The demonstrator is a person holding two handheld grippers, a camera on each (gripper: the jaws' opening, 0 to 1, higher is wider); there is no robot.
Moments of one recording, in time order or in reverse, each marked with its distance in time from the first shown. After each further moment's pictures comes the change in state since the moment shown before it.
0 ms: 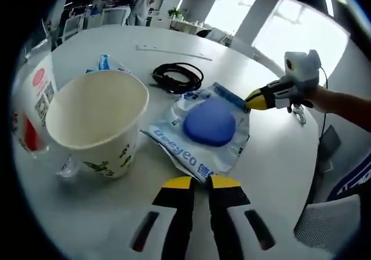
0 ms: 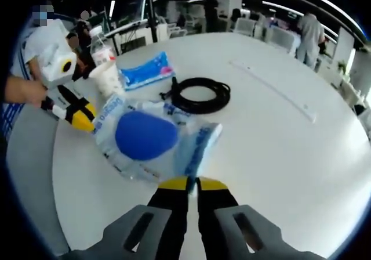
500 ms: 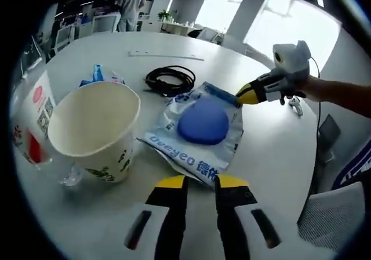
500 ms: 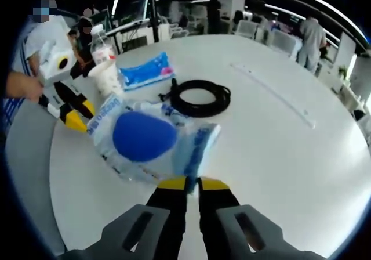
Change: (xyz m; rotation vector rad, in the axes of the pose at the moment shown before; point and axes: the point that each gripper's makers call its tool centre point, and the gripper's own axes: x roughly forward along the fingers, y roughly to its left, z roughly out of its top) left arm -0.005 -0.004 0.000 0.095 0.001 -0.013; right arm 0.004 -0.002 0.006 -0.038 -0.007 -0.009
